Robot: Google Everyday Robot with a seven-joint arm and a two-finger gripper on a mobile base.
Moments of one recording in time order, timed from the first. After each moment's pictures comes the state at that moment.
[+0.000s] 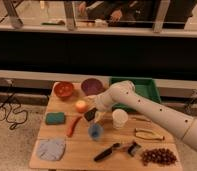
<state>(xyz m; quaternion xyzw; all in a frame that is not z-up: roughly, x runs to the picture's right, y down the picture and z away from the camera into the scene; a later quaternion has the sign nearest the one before) -0.034 0.109 0.801 -0.16 -0.35 -0.17 0.91</state>
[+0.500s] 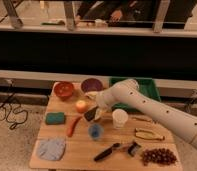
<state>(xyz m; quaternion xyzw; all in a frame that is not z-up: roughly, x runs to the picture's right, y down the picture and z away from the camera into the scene) -0.024 0.081 0.770 -0.11 -0.34 -0.16 0.92</state>
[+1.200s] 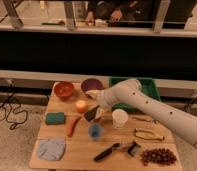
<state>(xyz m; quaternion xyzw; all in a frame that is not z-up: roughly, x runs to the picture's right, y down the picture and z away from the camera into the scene) -0.022 0.077 0.766 -0.10 -0.34 -0.16 0.92</state>
